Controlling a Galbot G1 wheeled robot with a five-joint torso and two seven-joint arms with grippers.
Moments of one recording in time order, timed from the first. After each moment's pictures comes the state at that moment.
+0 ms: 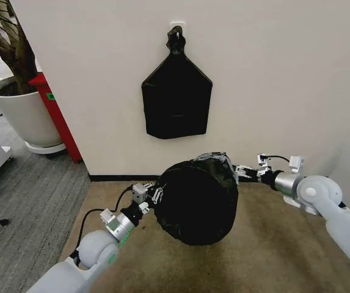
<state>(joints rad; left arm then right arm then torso) 1.18 -0.94 -0.09 -1.89 -0.59 -0.26 0.19 -0.94 0.75 0.37 1.79 1.36 -0.62 0.01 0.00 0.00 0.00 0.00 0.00</state>
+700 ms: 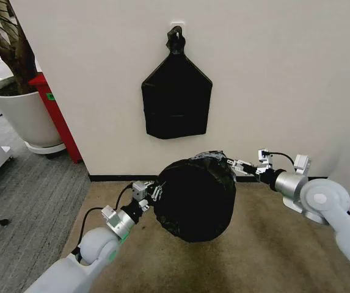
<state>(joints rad) 1.15 -0.94 -0.07 -1.87 -0.61 -0.24 0.18 -1.04 0.78 0.42 1.91 1.41 -0.60 0.10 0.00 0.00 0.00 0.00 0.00</state>
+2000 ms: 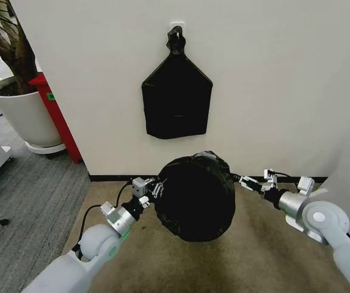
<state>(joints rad) 1.13 -0.94 -0.07 -1.88 -0.70 -0.23 0.19 -1.19 0.84 0.55 1.89 1.41 -0.57 -0.03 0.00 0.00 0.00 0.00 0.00</state>
